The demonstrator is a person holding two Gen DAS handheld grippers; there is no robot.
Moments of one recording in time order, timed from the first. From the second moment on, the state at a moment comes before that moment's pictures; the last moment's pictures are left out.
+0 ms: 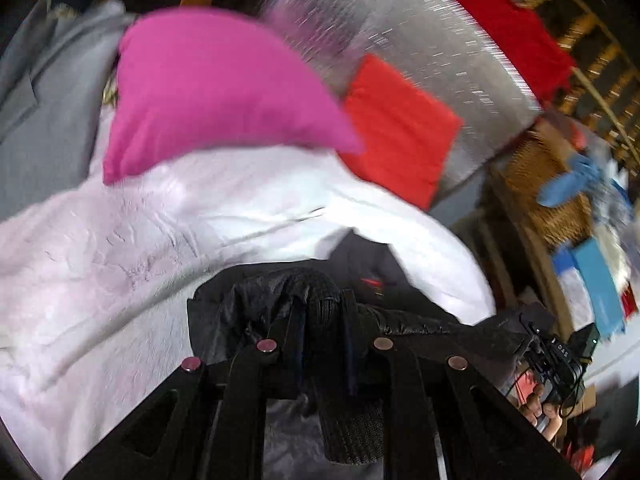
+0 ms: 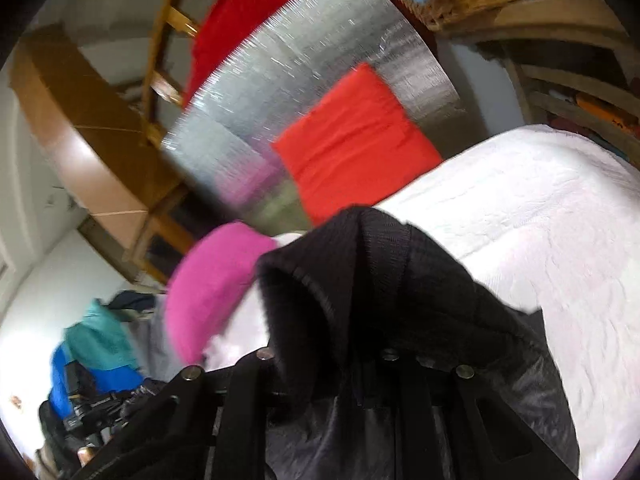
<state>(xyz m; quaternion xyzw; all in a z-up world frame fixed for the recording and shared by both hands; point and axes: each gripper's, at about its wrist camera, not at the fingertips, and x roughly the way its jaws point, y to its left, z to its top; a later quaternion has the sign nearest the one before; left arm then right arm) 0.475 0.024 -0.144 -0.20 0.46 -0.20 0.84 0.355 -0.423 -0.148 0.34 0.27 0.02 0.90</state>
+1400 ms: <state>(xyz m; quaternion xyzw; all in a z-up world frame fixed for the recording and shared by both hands) 0.404 0.022 -0.246 -0.13 0.49 -0.02 0.86 0.290 -0.445 -0.221 0.23 0.32 -0.15 0.91</state>
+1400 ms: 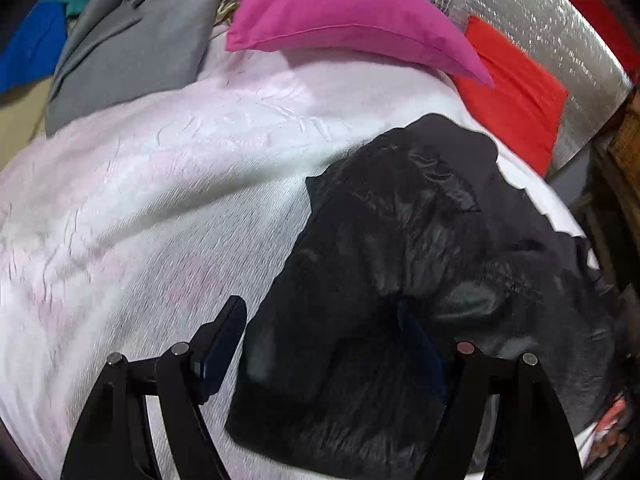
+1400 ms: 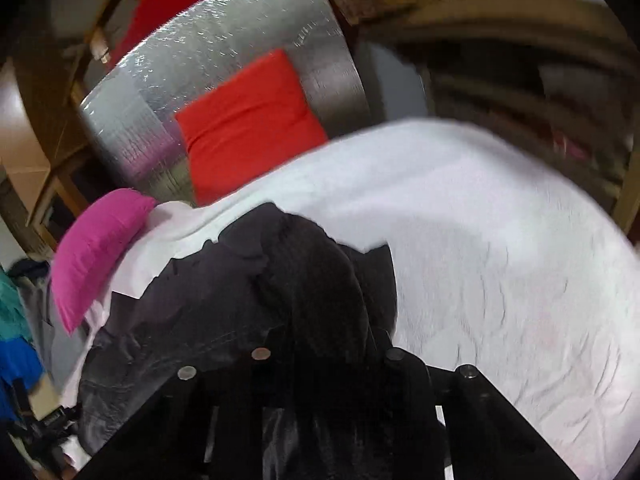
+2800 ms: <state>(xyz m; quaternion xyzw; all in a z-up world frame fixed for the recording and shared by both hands) 0.422 0.002 -0.222 -0.08 0.48 -0.01 0.88 0.357 -0.485 -0.198 0.28 0.36 -0.14 0.88</state>
